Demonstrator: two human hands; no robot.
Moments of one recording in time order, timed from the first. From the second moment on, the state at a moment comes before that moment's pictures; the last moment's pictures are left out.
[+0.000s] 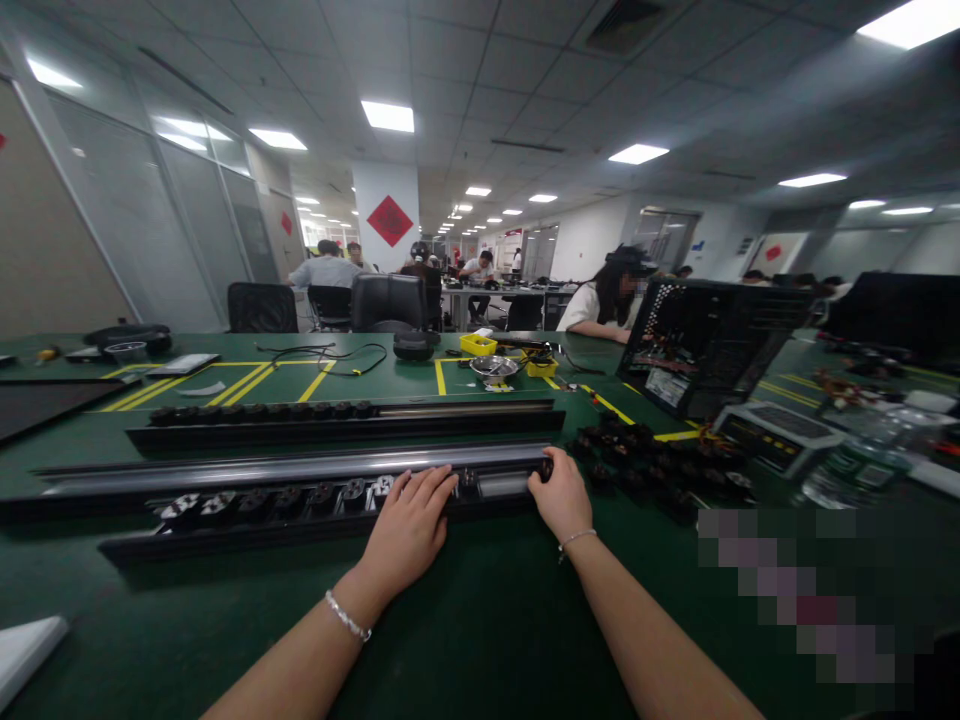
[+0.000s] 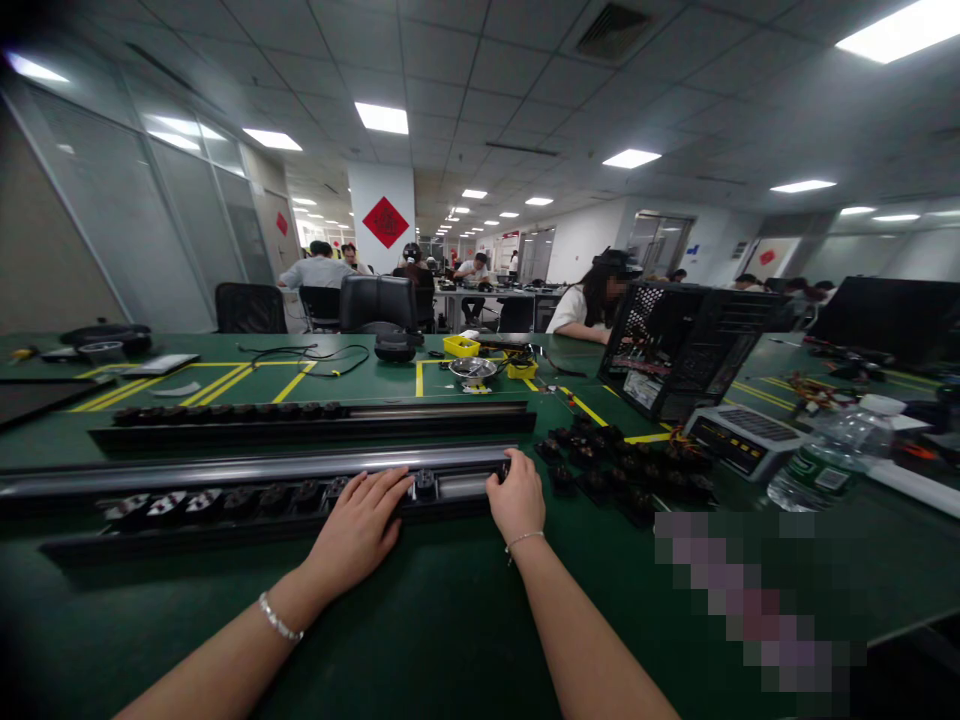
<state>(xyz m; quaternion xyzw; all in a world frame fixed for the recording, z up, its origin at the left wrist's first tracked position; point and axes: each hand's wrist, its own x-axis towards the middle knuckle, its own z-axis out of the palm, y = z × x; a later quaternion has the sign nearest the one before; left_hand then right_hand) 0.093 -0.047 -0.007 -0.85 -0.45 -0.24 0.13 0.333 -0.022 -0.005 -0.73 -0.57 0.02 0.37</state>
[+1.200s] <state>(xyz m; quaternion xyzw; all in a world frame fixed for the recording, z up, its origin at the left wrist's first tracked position) 0.093 -0.048 -0.007 -0.85 -0.44 -0.24 0.13 0.371 -0.015 -0.009 -0.75 -0.52 0.00 0.41</state>
